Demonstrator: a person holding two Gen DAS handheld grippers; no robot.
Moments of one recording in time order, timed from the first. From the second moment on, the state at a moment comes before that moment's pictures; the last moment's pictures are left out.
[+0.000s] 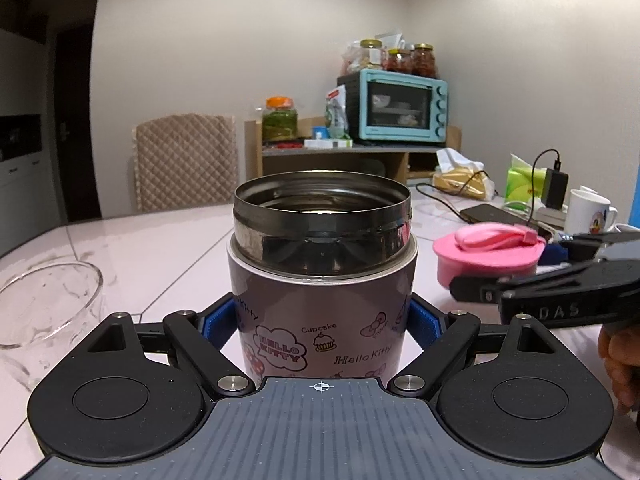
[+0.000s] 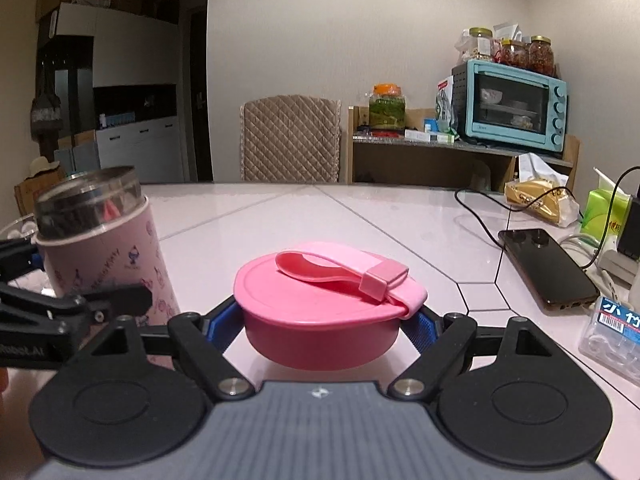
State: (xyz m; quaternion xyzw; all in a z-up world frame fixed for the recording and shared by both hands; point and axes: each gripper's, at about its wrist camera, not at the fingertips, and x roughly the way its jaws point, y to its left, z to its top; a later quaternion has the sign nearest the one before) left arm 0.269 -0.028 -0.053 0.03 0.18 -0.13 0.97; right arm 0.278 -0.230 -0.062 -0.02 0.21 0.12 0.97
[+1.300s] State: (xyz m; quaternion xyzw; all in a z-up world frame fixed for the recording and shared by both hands) left arm 0.267 -0.036 -0.054 0.03 0.18 -0.11 0.98; right arm 0.296 -0.229 -0.074 -0.04 0.29 0.12 0.95
